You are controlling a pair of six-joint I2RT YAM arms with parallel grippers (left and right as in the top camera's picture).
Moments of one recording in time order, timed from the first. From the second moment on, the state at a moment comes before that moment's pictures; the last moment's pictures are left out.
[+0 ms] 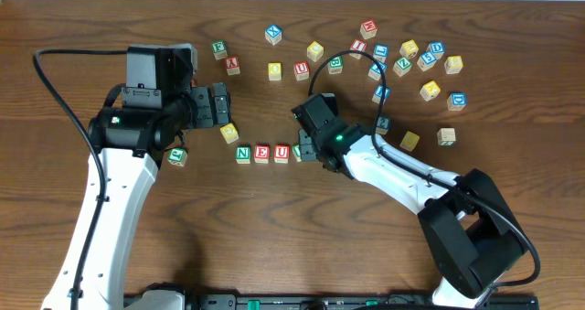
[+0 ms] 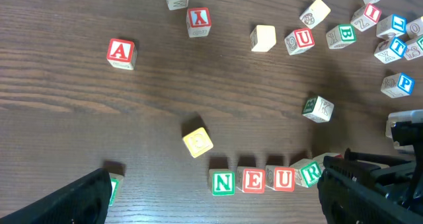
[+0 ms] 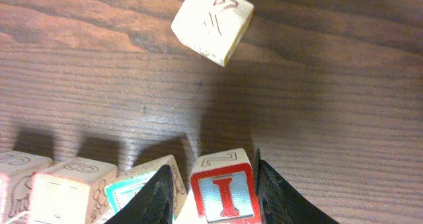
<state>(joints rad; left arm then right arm) -0.10 1.36 1.26 -0.81 0.13 -0.20 0.67 1.86 1.16 -0.41 0.18 0.54</state>
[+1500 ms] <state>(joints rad) -0.10 1.36 1.26 -0.81 0.13 -0.20 0.65 1.86 1.18 -0.56 0.43 0.63</state>
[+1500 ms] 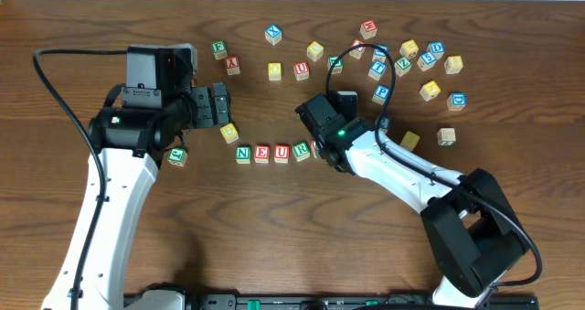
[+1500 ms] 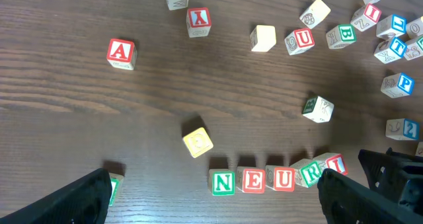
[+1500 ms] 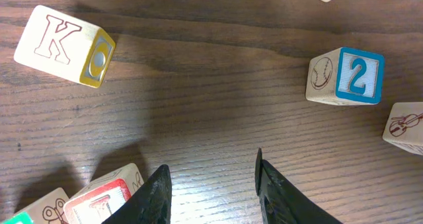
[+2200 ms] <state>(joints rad) -0.10 1.36 1.26 -0.81 0.13 -0.20 0.65 1.93 1.18 -0.53 0.38 0.65</state>
